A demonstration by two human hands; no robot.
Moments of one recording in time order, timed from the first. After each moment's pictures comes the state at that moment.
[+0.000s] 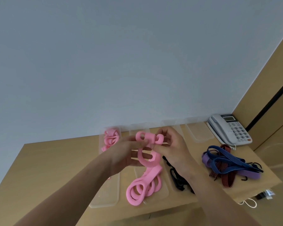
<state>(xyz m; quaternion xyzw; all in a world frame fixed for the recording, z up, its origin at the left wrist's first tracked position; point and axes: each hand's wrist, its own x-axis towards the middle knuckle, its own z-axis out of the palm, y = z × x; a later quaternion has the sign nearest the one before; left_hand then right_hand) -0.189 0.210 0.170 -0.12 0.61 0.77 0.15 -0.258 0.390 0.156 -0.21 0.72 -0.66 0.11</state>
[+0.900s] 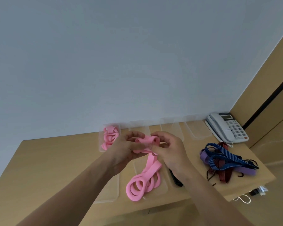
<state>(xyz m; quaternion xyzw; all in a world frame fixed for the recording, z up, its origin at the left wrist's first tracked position) -0.185 0.211 0.158 -0.17 0.52 0.83 0.05 -0.241 0.382 0.147 -0.14 0.74 -0.65 0.12</state>
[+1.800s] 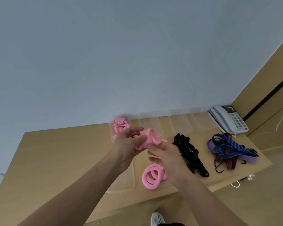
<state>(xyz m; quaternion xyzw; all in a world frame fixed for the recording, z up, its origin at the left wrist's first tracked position) -0.156 0.150 0.125 -0.20 0.45 0.87 0.01 -0.176 0.309 0.125 0.01 0.67 -0.70 0.25</state>
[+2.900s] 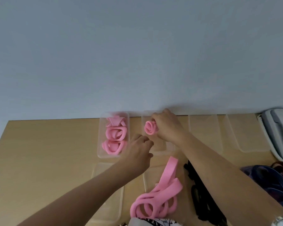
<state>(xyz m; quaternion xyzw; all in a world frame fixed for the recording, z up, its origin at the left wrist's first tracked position) -0.304 0.160 0.016 -0.05 0.98 0.20 0.04 -0.459 0.250 0.031 -0.43 0.89 -0.07 0.12</state>
